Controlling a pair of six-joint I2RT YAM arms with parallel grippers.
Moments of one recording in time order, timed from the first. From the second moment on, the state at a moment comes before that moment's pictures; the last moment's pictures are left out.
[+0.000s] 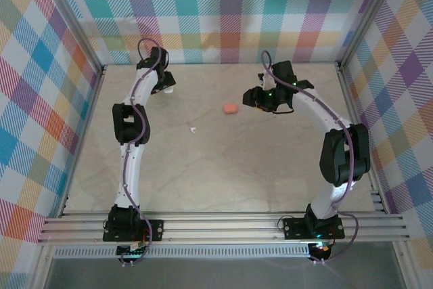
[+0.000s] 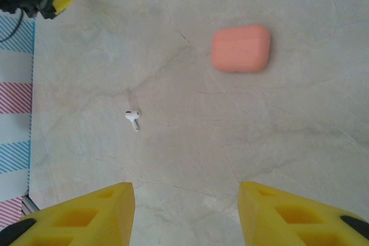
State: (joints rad) left arm -0.10 2.64 2.51 -0.96 -0.13 -0.53; right arm 0.30 1.76 1.45 -0.62 -0.53 0.42
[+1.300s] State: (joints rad) left arm -0.24 2.10 1.67 -0.69 0.21 -0.31; right arm 0.28 1.58 1.25 -0.52 -0.61 0.54
